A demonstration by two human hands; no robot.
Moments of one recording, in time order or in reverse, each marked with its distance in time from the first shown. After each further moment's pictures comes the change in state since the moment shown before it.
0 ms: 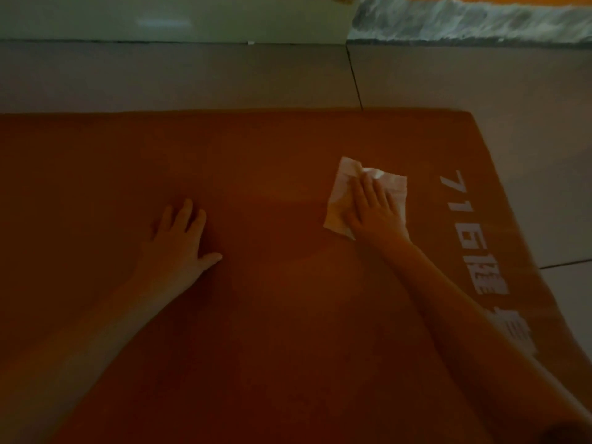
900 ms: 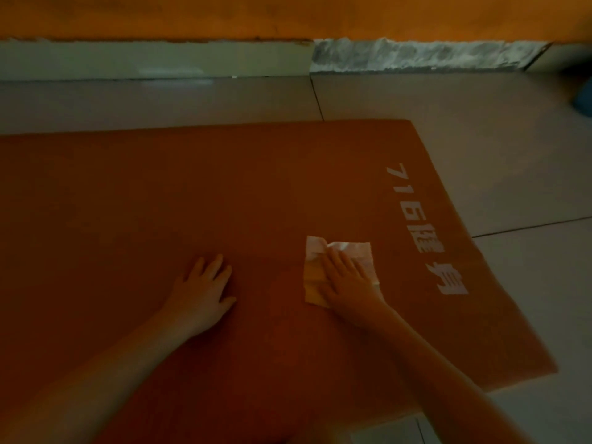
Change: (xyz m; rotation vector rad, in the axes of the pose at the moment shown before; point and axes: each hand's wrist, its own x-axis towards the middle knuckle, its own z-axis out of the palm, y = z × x) left_hand -0.115 0.055 0.039 0.118 -0.234 0.157; right_hand -0.179 -0.006 0.034 0.074 -0.168 -0.139
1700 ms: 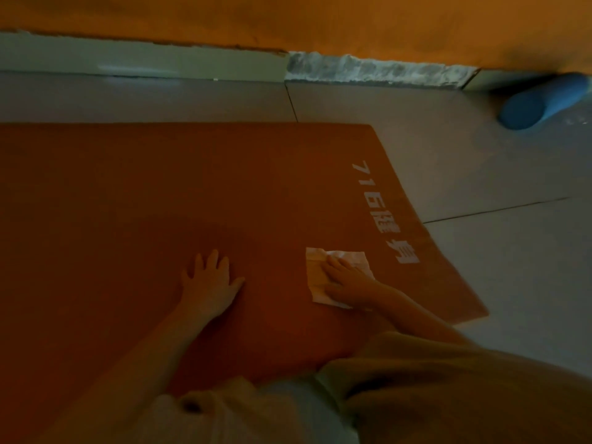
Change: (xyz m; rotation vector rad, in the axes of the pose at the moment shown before) left_hand -0.015 0.027 0.025 -0.235 0.078 -0.025; right_hand -0.066 0.004 -0.032 -0.053 -0.321 0.092
